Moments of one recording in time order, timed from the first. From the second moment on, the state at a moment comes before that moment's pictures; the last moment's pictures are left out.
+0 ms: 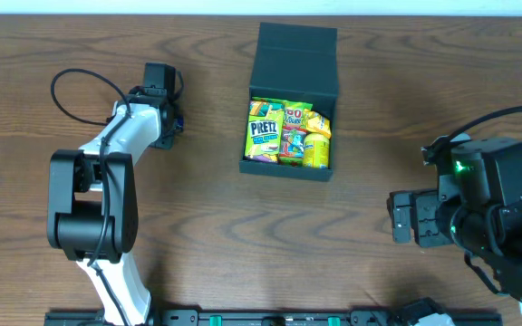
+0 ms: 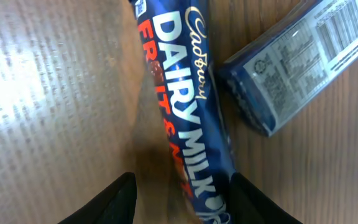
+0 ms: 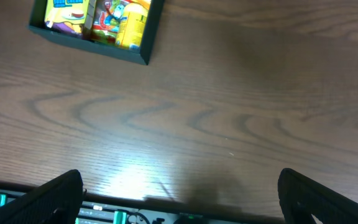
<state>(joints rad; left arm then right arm) -0.08 2.00 1.28 -0.50 -0.20 -1.45 0.34 1.06 1.59 -1.61 0.10 0.20</state>
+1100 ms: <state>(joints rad) -0.04 2.02 1.28 -0.48 -0.15 -1.32 0.34 1.06 1.59 -1.61 0.10 0.20</state>
